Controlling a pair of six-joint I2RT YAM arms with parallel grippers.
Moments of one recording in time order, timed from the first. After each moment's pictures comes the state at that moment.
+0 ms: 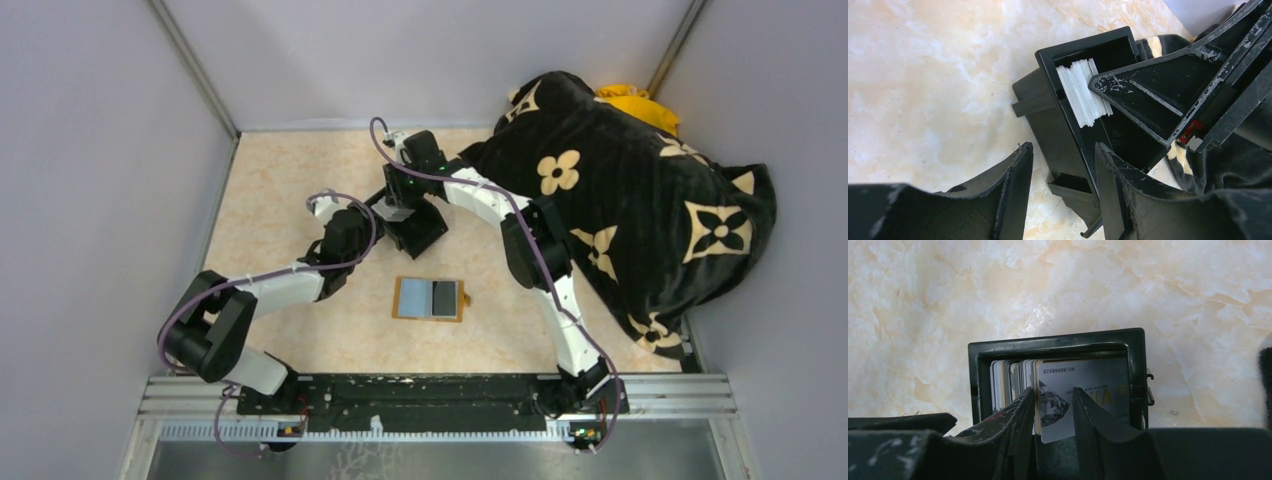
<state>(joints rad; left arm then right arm) -0.55 1.48 0.62 0.43 -0.45 -0.92 0.64 2.29 1.93 -0.35 -0.28 0.16</state>
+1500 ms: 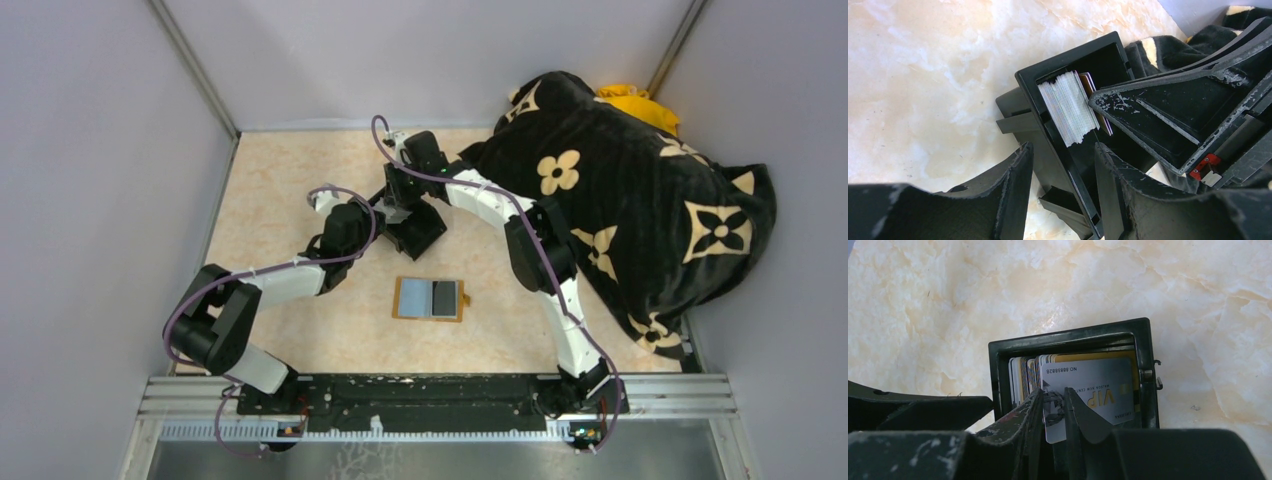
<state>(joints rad) -0.52 1.52 0.66 0.44 -0.39 -0.92 0.65 2.24 1.87 -0.31 -0.32 0.21</state>
